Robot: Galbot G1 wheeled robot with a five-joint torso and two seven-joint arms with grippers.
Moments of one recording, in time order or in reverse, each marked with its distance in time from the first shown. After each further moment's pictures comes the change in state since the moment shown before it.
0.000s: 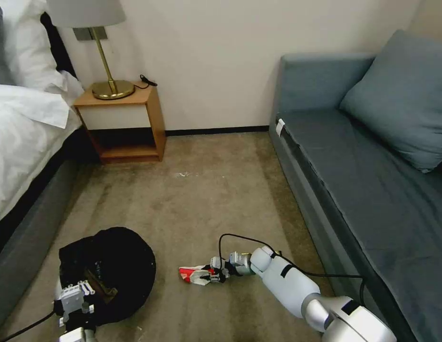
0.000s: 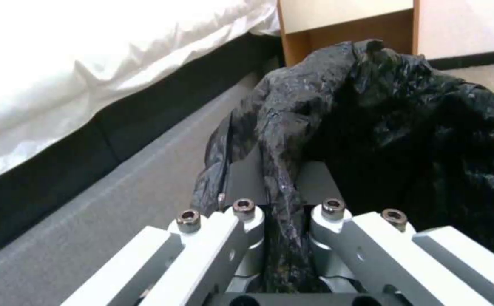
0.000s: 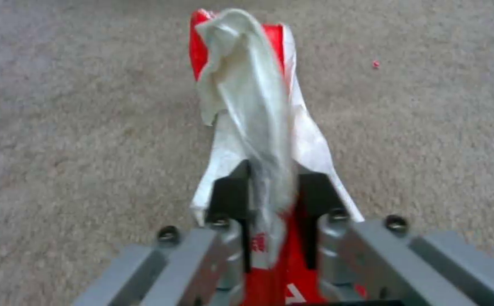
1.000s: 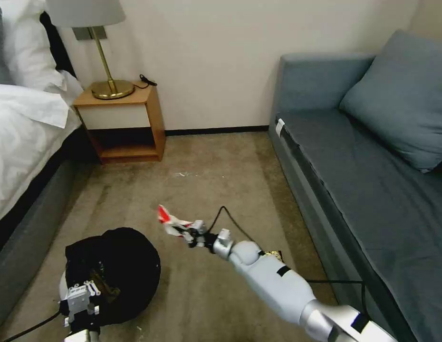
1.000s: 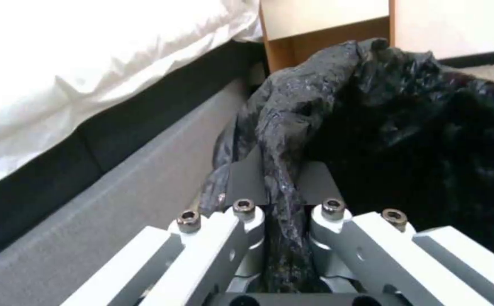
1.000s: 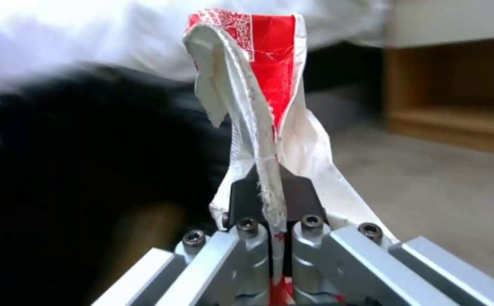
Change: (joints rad) left arm 0.028 0.000 0.027 -0.052 0.020 -0.012 0.009; right arm -0.104 -0.057 -0.287 0.601 0.767 -0.056 0.331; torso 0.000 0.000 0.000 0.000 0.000
